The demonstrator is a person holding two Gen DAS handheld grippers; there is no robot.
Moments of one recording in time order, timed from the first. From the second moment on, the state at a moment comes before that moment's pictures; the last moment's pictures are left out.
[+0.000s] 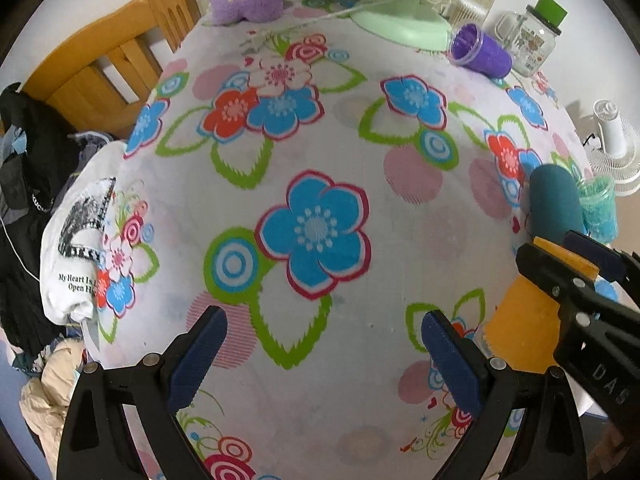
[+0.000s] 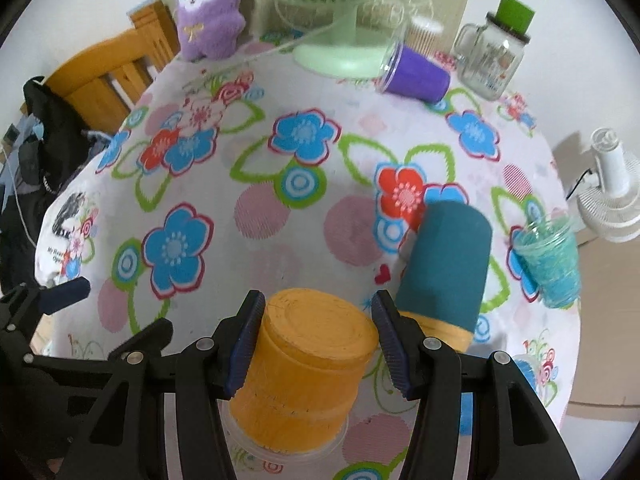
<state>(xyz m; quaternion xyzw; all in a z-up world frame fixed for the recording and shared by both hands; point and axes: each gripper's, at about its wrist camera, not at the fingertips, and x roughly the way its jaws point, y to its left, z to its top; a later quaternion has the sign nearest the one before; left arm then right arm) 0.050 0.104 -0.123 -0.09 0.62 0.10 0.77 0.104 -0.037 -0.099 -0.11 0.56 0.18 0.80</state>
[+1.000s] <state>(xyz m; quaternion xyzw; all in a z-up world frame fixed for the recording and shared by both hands) 0.035 0.107 -0.140 -0.07 0.55 0.09 0.83 0.044 -0.046 -0.108 -0.07 0.31 0.15 0.93</state>
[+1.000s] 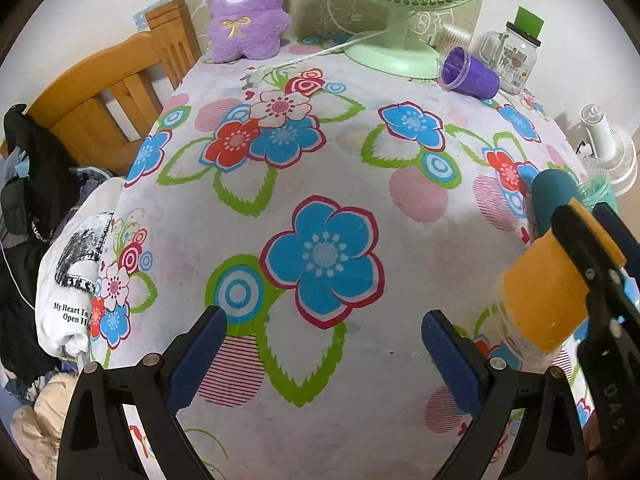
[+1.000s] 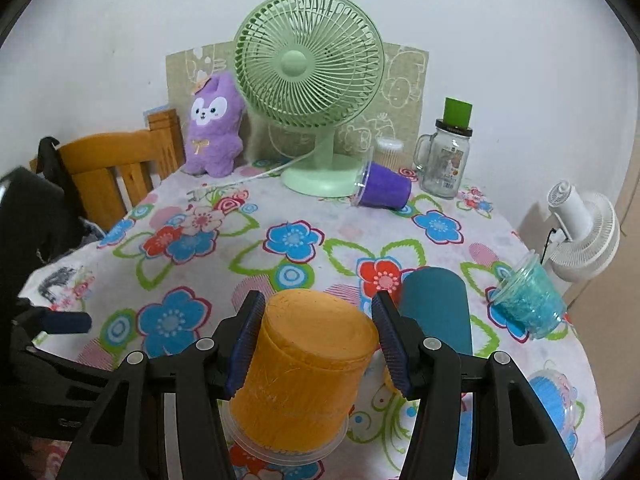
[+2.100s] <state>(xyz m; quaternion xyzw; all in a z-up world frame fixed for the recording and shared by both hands) 0.005 0.084 -0.089 -0.08 0.57 0.09 0.81 0.033 -0.083 -0.063 -0.02 0.41 0.15 0.90</state>
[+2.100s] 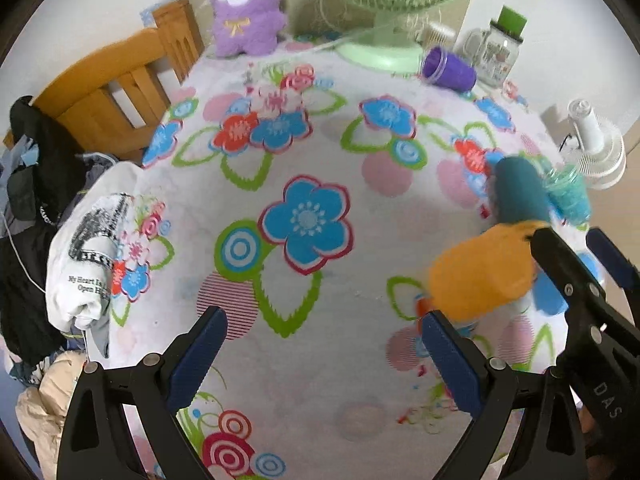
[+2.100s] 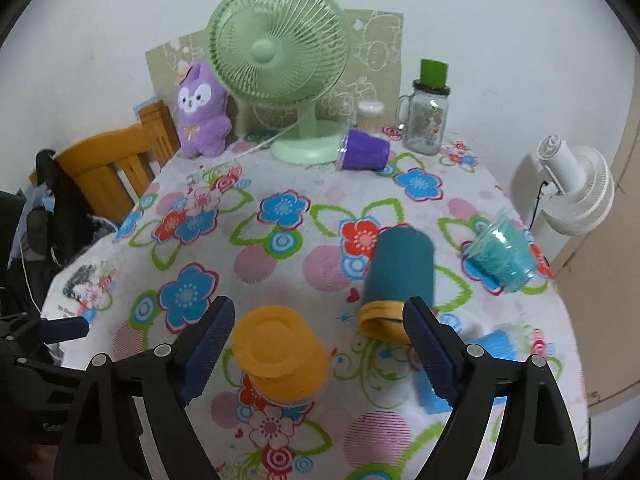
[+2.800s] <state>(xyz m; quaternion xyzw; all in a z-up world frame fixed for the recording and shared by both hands) -0.005 0.056 0.024 -0.09 0.50 0.11 0.85 0.031 -0.140 0.039 0.00 0.43 0.15 0.89</state>
